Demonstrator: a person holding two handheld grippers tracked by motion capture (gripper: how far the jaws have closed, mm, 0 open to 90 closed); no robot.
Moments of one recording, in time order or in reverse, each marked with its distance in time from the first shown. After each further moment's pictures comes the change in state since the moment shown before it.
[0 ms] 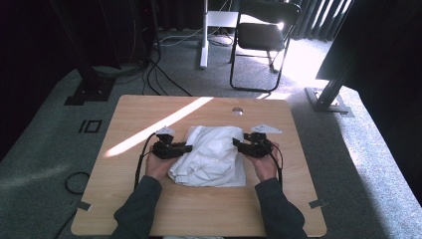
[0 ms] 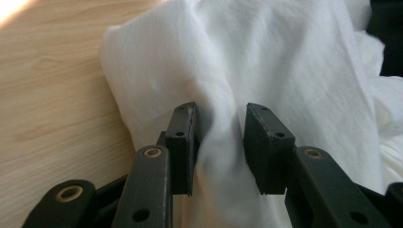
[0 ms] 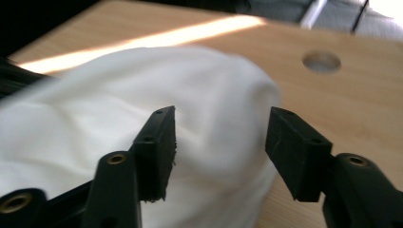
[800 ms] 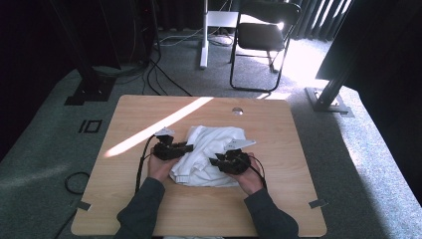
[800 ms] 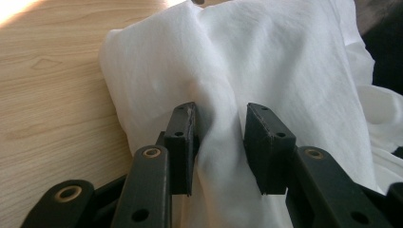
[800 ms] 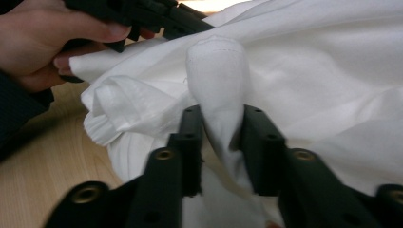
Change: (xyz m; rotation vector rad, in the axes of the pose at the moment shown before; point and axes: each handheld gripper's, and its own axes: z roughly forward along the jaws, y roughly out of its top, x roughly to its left) left arm -0.003 -0.003 0.001 -0.043 0.012 -0.031; right arm 0.065 -0.023 0.017 0.131 0.292 -0.176
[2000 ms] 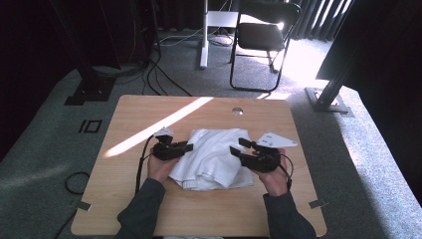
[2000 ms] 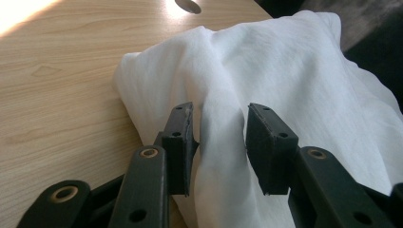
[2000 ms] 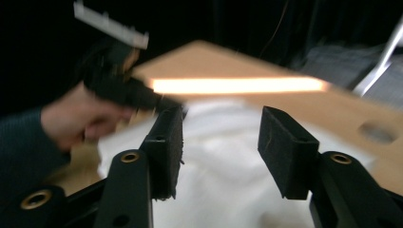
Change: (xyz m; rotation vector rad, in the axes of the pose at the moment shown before) left arm -0.003 0.001 -0.005 -0.026 -0.009 0.000; right arm 0.002 0.018 -0.093 -0.228 -0.088 -0.014
